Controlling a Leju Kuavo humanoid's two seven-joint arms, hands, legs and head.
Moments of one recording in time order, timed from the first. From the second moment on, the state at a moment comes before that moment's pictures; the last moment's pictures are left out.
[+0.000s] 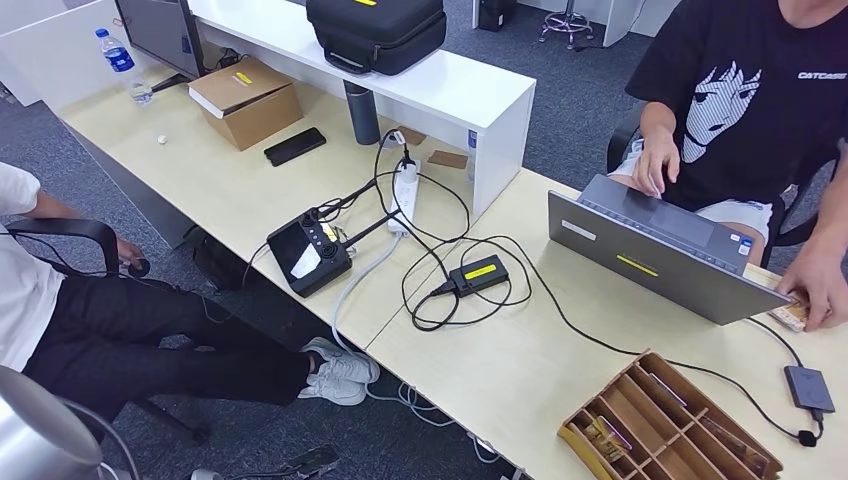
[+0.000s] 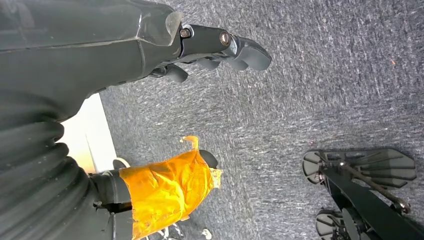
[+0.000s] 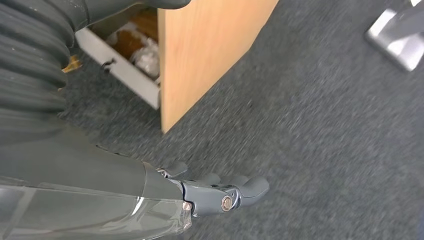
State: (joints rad) left arm 0.01 0.00 1.17 -0.24 -1.39 -0.14 -0.12; right arm 0.00 0.06 -0.93 -0.80 -0.26 0.07 -0.20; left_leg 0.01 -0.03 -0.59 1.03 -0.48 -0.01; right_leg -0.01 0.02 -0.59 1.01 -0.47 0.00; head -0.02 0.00
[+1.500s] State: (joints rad) left arm -0.01 0.05 1.19 -0.23 -1.44 -0.17 -0.15; right arm -0.03 -0.10 -0.33 -0.22 0.73 0.01 0.02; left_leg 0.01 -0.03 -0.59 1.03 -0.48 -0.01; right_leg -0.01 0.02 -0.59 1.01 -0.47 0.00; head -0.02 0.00
